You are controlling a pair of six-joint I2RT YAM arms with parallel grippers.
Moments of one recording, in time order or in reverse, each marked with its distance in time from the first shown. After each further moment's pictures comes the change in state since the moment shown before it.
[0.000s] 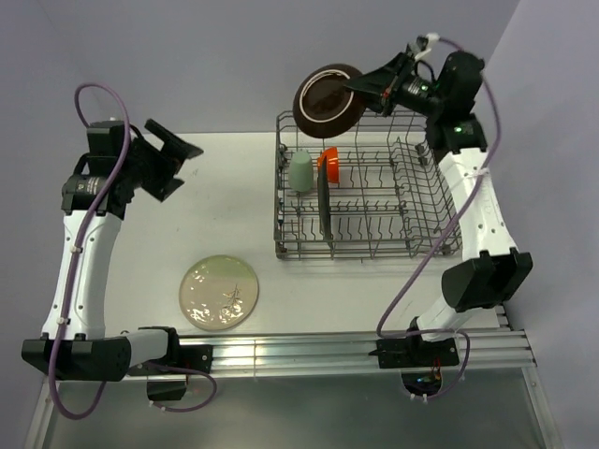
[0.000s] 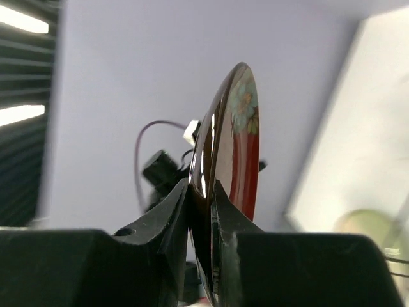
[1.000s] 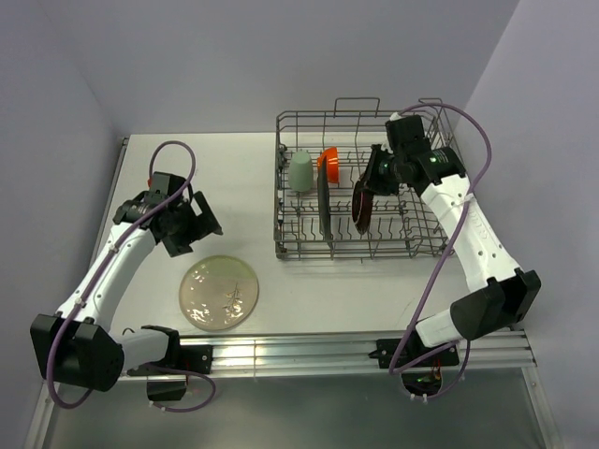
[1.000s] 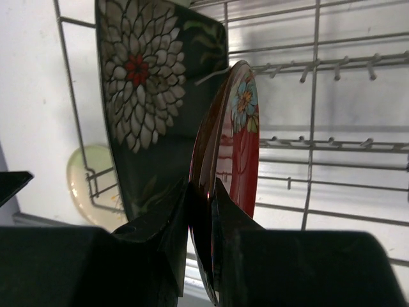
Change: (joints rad) left arm -0.175 -0.029 -0.481 -0.111 -0.234 0.299; right arm 0.212 -0.172 -0.150 -1.027 0.843 -0.907
